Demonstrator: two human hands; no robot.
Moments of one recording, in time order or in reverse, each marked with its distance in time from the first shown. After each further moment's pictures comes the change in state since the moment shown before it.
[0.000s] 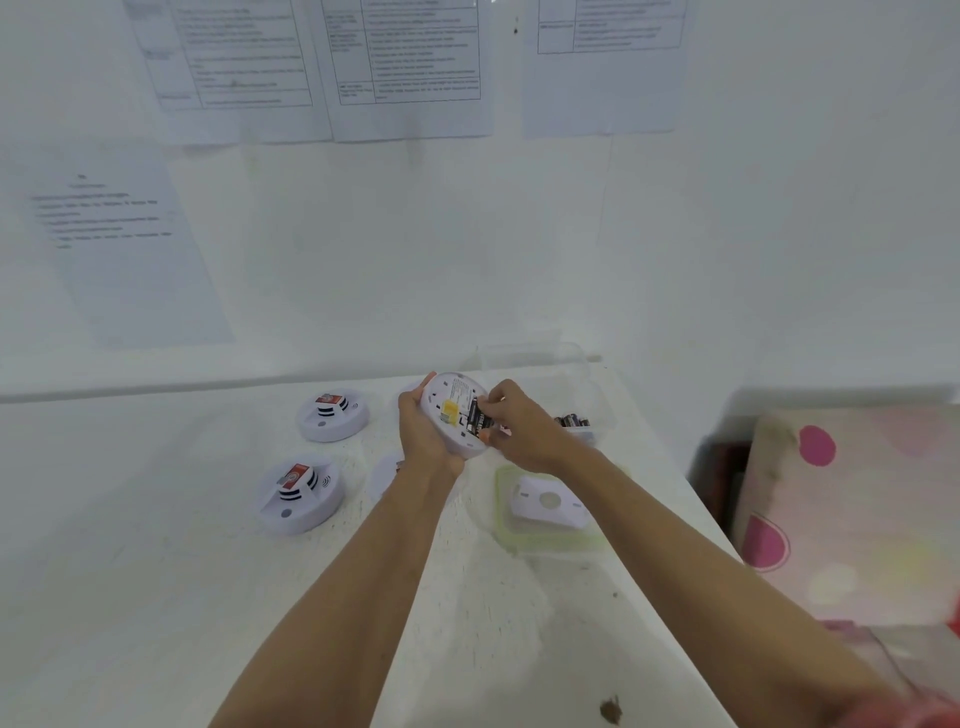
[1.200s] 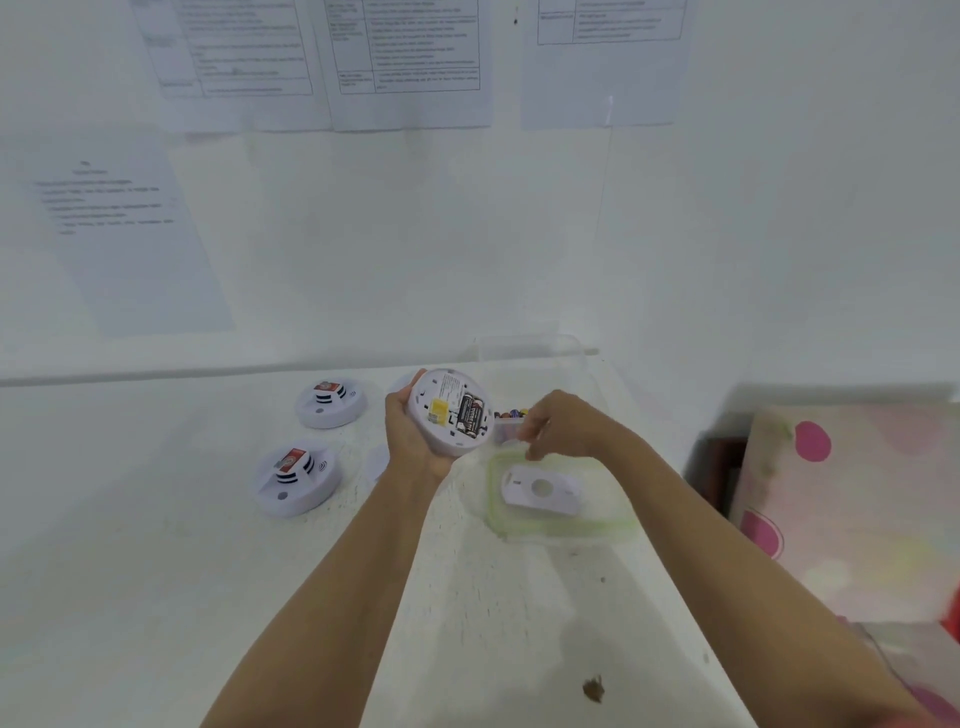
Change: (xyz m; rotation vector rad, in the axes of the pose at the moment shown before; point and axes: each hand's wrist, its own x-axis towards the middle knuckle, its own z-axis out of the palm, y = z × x) left_hand -0.027 -0.002 -0.002 -0.075 -0.007 0.029; right_hand -0.021 0.031 -0.028 0.059 -0.084 0.170
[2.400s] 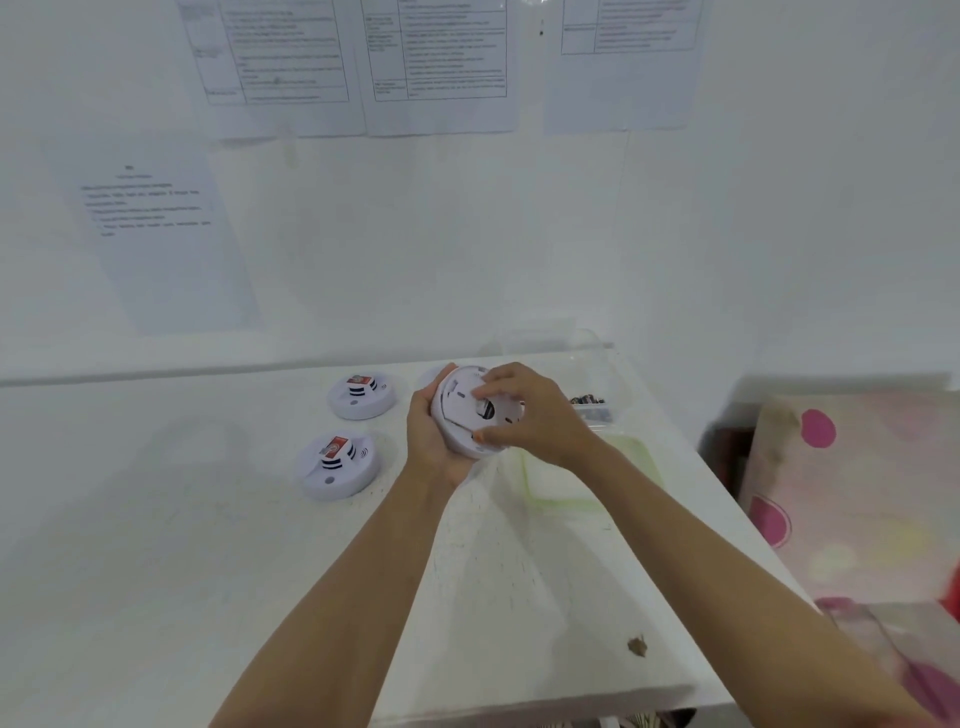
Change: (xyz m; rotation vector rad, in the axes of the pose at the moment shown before) left_hand -0.035 0.025 -0.017 0.020 -0.266 -0.151; right_hand -0.028 -0.071 0.042 0.359 0.255 -0.284
